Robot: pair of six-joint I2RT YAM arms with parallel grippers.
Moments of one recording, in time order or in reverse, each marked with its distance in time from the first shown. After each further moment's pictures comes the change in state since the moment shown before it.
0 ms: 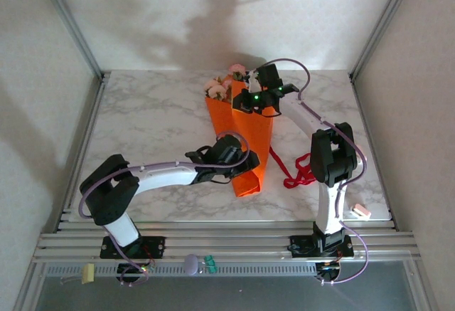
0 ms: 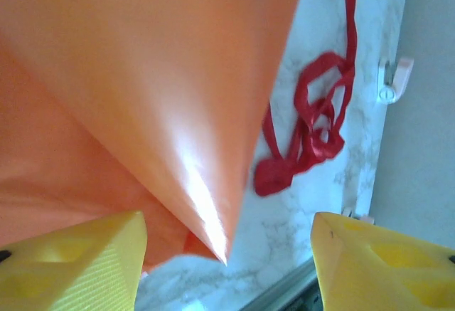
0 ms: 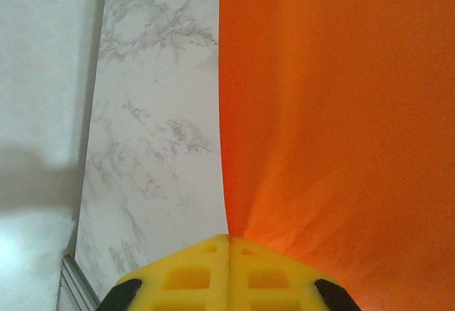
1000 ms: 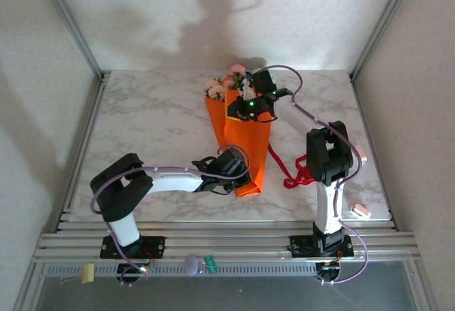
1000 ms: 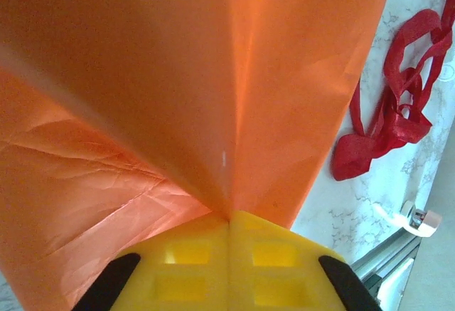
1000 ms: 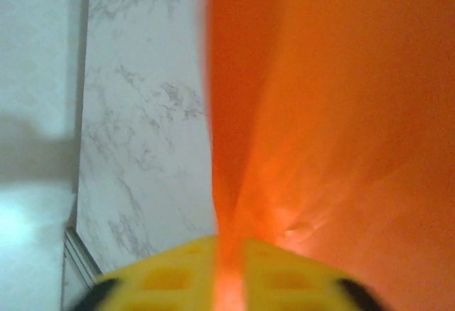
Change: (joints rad) left arm -0.033 0.074 -0.085 0.051 -0.007 -0.052; right arm 0.033 0.029 -0.029 -0.025 -0.033 -0.020
